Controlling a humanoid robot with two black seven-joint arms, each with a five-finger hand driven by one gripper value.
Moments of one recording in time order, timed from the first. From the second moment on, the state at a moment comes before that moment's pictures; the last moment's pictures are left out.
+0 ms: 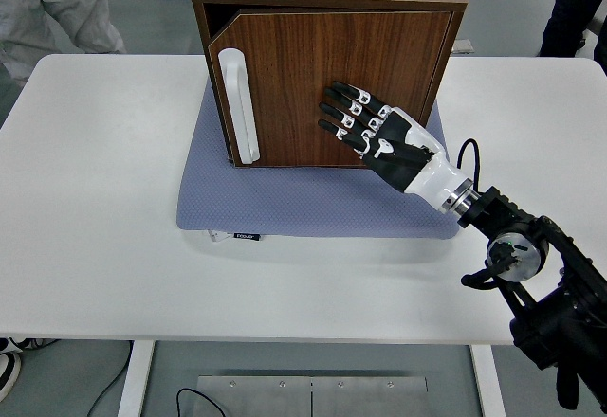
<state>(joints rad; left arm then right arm) 0.18 0.00 -0.15 -0.20 0.01 0.06 -0.31 0.44 -0.02 1.17 1.14 -0.57 0.53 0.00</state>
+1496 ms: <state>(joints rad) 0.18 0.00 -0.15 -0.20 0.01 0.06 -0.31 0.47 0.00 1.18 1.07 -0.57 0.39 0.05</state>
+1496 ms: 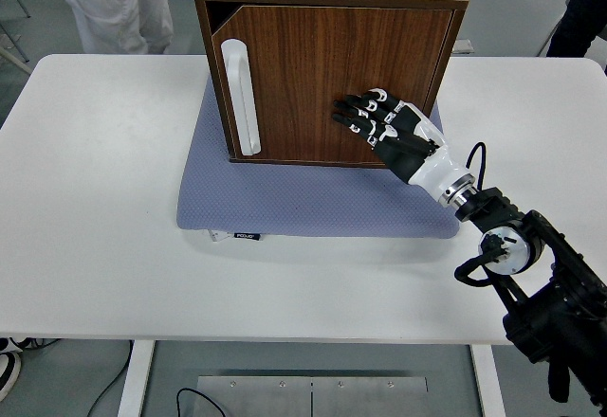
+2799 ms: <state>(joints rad) 0.18 0.00 -0.15 -0.20 0.01 0.06 -0.31 0.06 -0.39 1.42 1.50 -0.57 0.53 0.05</state>
